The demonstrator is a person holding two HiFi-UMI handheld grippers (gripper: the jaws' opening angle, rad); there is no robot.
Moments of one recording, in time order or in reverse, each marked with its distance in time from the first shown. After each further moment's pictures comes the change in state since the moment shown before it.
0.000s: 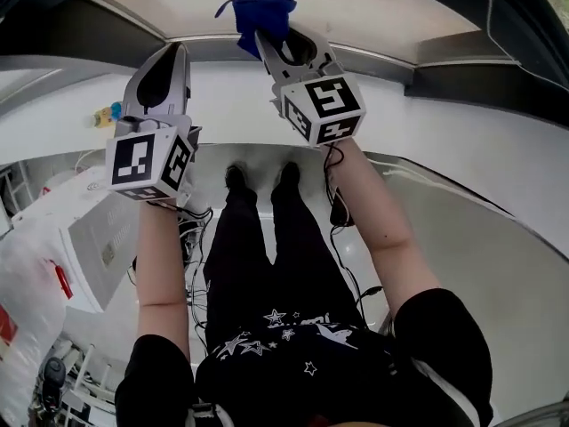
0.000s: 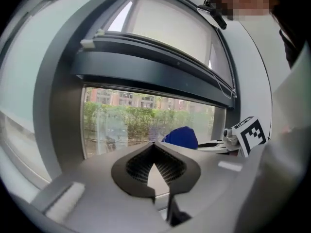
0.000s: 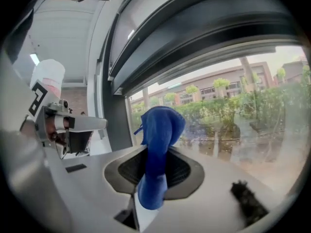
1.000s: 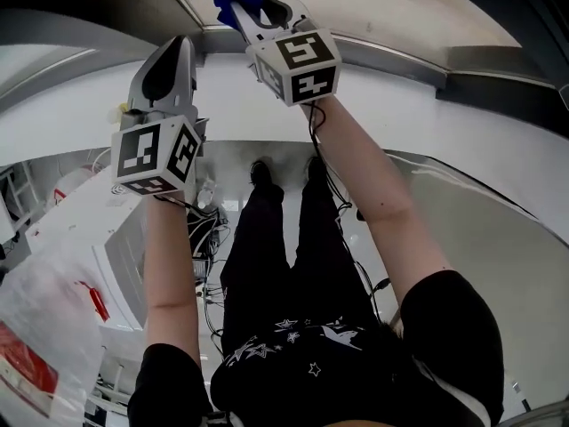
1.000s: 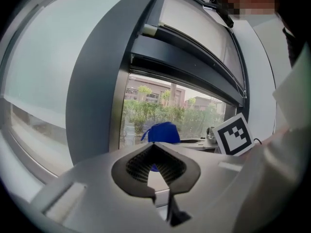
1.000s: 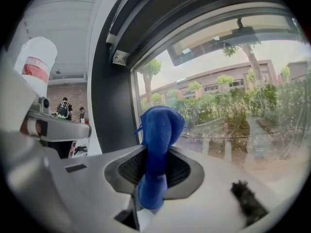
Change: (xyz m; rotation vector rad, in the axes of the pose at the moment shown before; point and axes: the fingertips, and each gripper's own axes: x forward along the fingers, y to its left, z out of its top) left arm -0.017 0.129 -0.045 -0.080 0.033 0.038; right arm 0.162 0.081 -0.015 -0.021 0.048 0.026
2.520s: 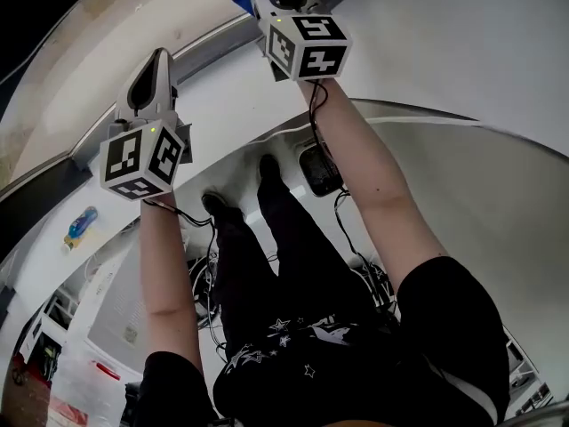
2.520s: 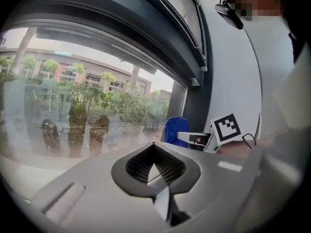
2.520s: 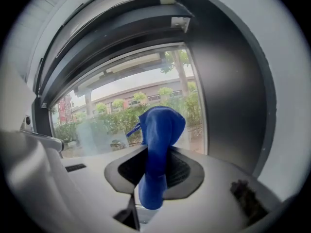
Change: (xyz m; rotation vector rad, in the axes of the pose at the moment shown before) left arm 0.180 -0.455 -0.041 0.089 0.125 -0.448; right arm -0.424 -0.419 -0.077 0.235 -0.113 -0.651
